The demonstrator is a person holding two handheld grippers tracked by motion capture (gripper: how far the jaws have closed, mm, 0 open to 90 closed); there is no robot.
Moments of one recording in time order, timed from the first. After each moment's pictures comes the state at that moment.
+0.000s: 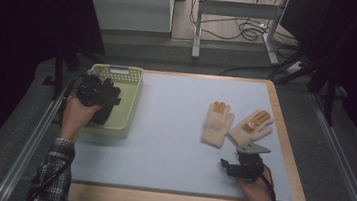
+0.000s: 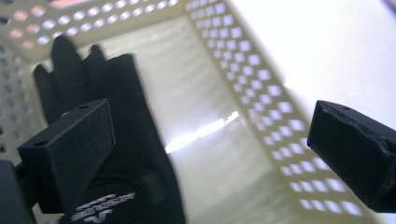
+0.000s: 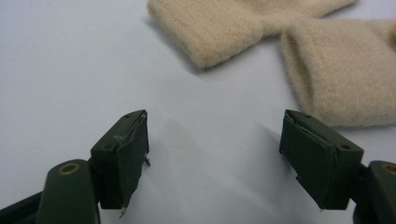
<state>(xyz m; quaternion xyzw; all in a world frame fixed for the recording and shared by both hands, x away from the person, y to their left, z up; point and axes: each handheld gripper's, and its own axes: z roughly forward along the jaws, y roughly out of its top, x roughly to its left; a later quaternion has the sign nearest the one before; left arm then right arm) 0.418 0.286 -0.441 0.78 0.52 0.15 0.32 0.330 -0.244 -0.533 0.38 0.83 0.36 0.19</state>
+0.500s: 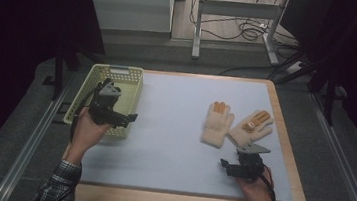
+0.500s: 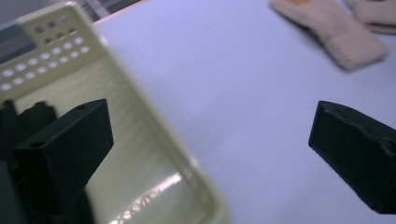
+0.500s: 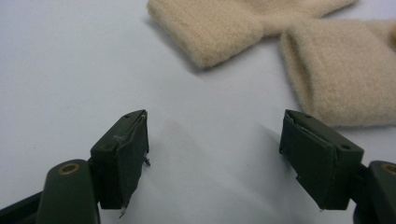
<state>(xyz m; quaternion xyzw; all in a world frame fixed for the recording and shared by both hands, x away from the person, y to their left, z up) 0.355 0.220 -0.430 0.81 0.41 0.19 0.38 0.329 -0.244 -0.533 0.38 0.83 0.36 0.19</state>
